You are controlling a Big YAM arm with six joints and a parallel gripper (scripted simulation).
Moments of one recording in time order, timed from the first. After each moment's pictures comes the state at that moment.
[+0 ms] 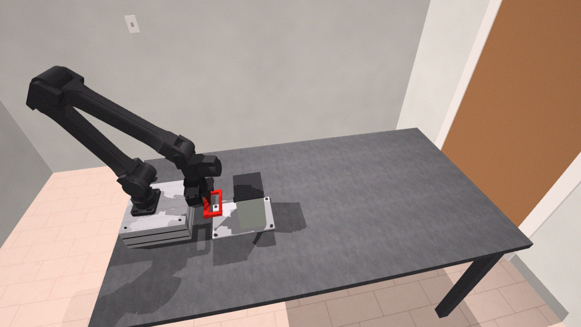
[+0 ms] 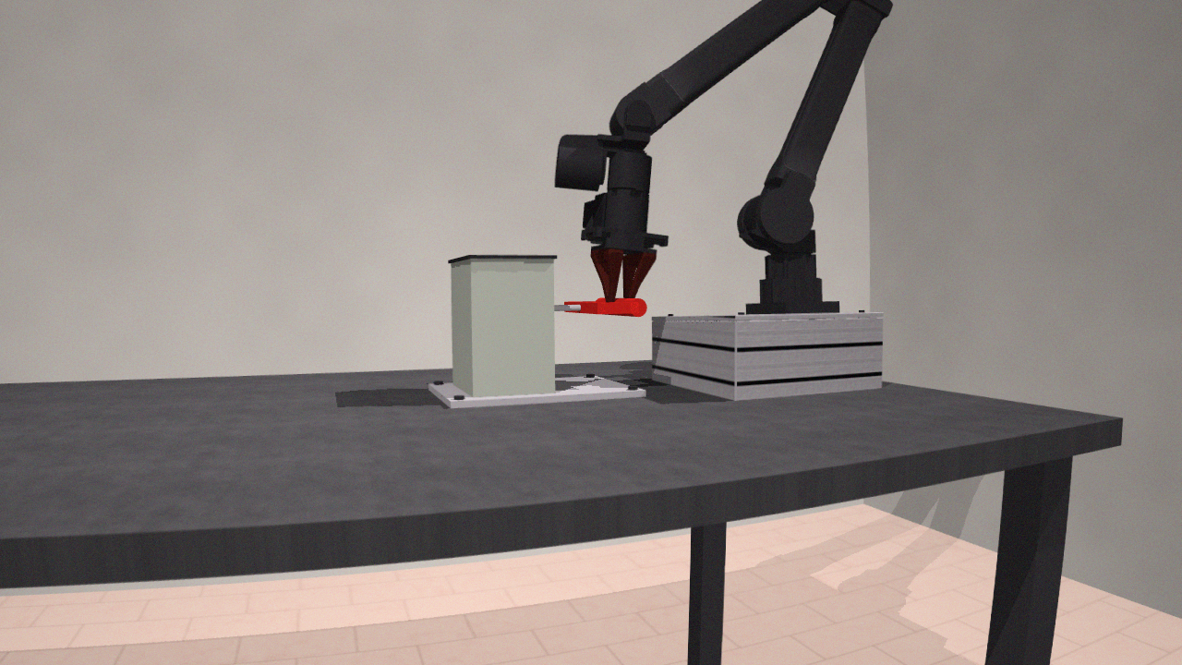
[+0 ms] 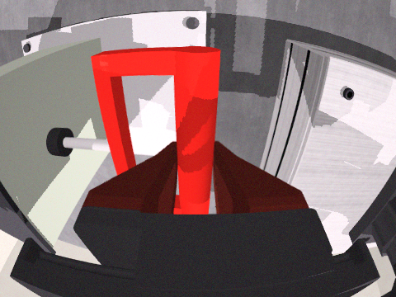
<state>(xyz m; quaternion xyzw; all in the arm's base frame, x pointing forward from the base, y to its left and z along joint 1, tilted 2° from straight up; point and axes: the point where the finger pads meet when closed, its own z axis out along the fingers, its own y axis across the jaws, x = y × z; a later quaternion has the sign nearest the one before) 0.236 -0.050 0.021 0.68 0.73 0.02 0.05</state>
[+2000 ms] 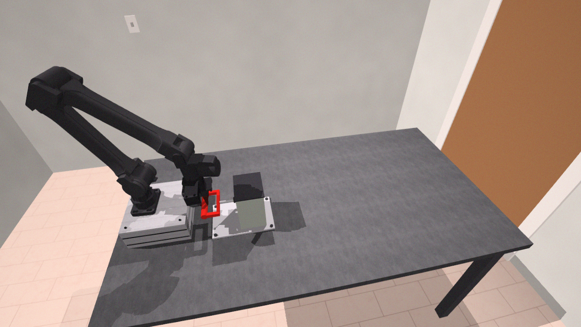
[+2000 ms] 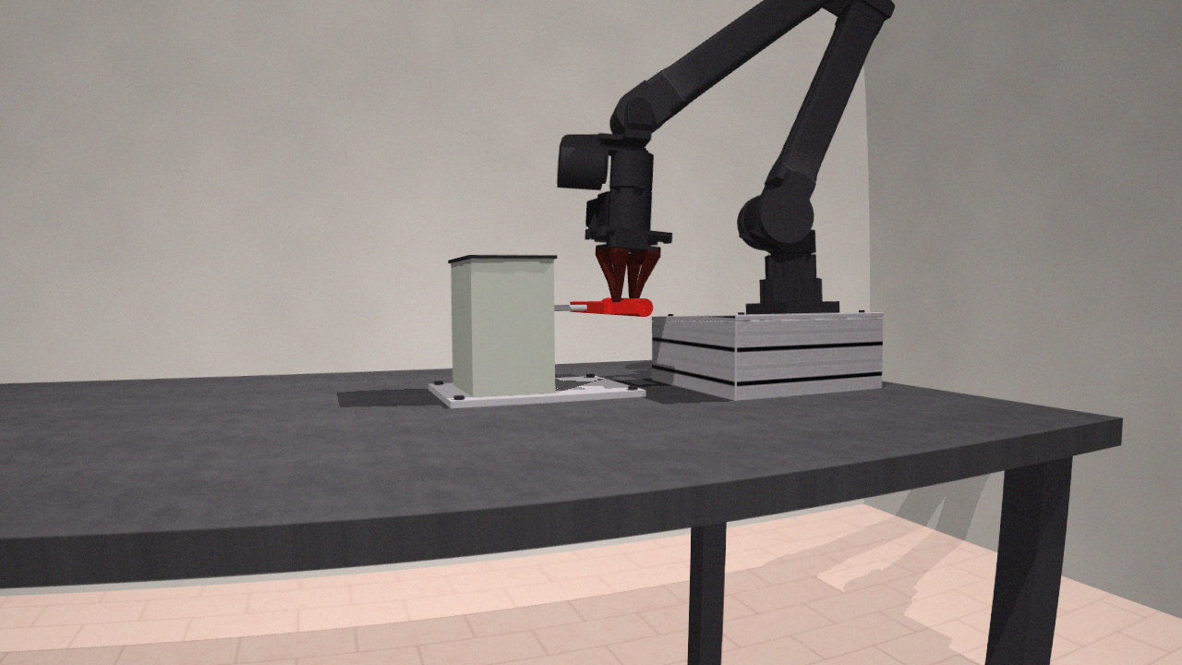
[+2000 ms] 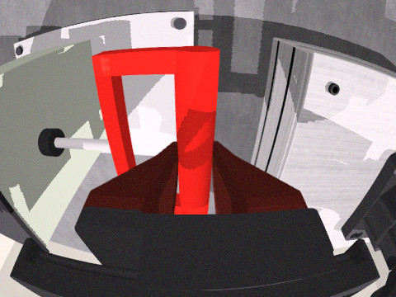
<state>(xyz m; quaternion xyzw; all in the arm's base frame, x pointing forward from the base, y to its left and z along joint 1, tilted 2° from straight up) 0.227 -0.051 0.023 0.68 0.73 0.01 0.04</state>
